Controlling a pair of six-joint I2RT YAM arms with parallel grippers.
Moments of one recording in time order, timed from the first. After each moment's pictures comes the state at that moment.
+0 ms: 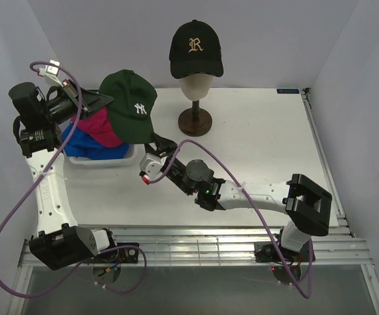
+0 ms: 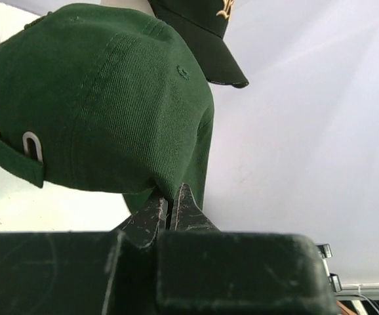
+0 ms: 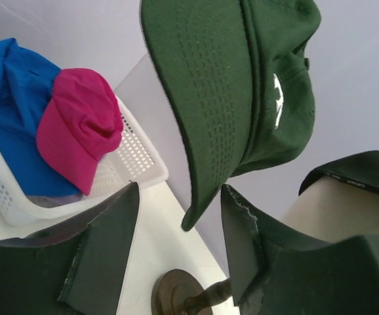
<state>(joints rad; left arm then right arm) 0.32 1.24 1.48 -0.34 1.07 -0.84 1.26 1.62 1.06 0.84 0.32 -0.91</state>
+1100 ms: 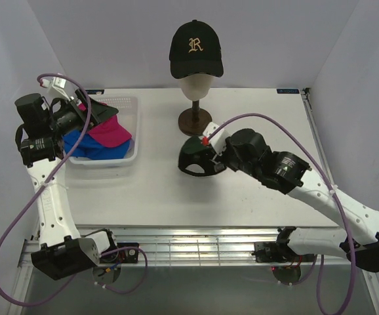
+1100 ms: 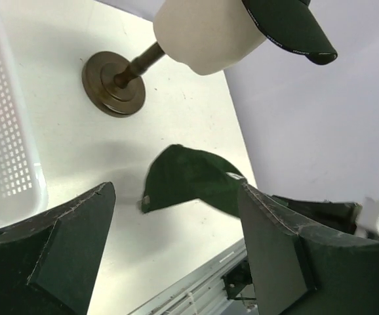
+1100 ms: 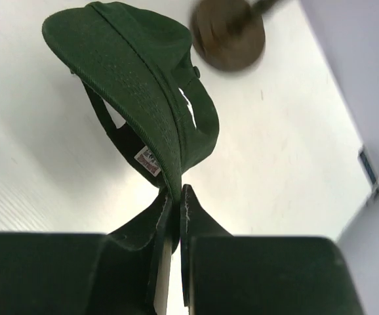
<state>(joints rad) 0.32 1.16 1.41 -0.60 0.92 -0.51 1.03 1.14 1.26 -0.62 0.28 -0.39</state>
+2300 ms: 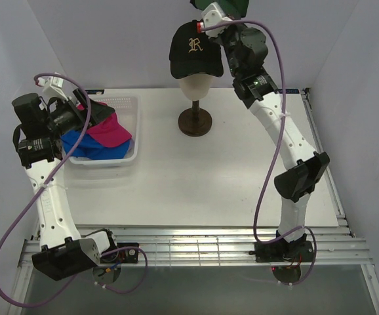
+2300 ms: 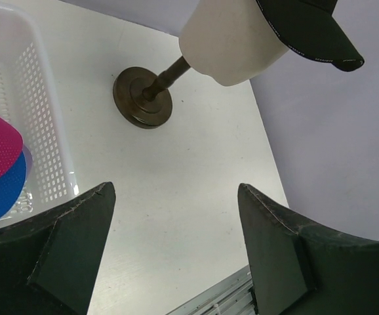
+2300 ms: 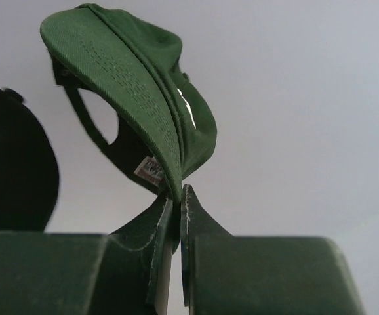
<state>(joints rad) 0.33 1.15 1.45 -0.63 0.85 -0.41 0.52 1.92 2.25 -0.01 0.30 -0.95</state>
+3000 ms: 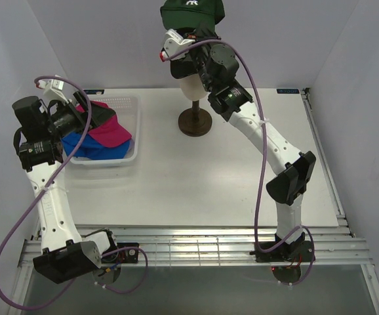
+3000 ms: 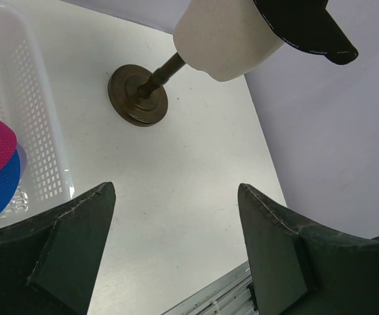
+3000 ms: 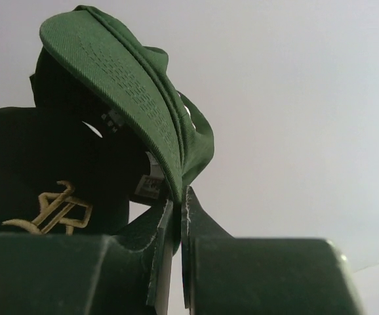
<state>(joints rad) 0.34 1.13 1.41 -0.61 0.87 -0.42 0.71 1.96 2.21 0.10 0.31 -1.27</state>
